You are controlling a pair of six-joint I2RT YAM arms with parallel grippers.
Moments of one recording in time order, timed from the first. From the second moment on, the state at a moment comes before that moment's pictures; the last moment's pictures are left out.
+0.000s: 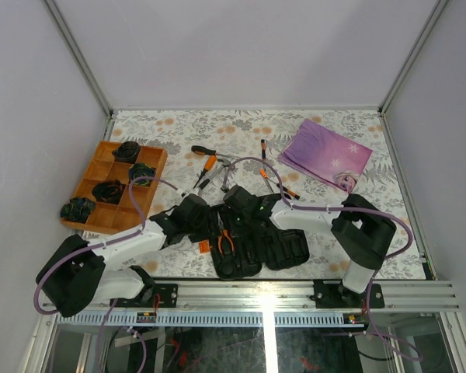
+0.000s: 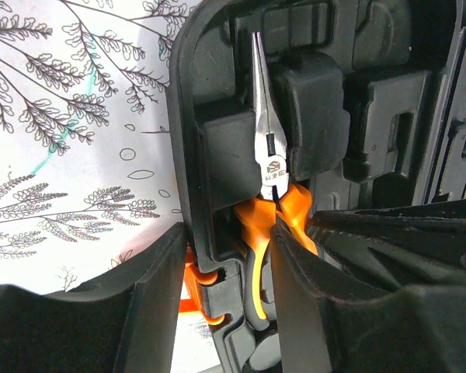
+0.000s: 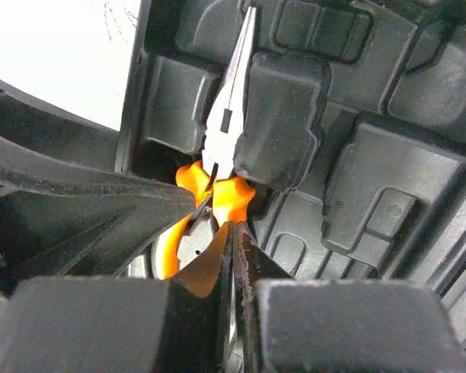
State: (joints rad) left arm -0.71 1.24 0.50 -0.21 0.02 -0.91; right arm 1.02 1.75 1.02 -0.26 -0.04 0.63
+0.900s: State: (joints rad) left arm -0.73 1.22 0.50 -0.22 -0.01 -0.92; right arm 1.01 1.74 1.00 -0.23 -0.04 0.66
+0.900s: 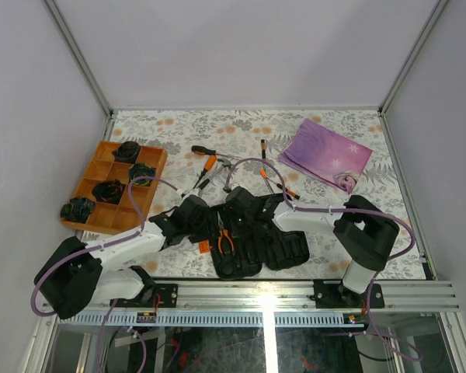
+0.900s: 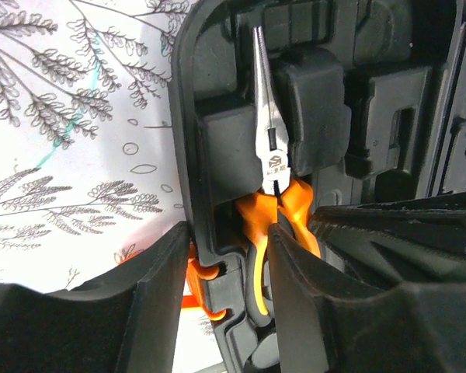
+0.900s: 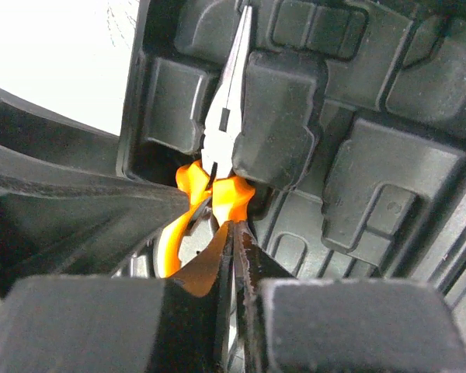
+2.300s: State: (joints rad) left arm -0.73 0.89 0.55 -0.49 -0.09 -0.87; right arm 1.03 1.09 0.95 -0.58 0.11 0.69
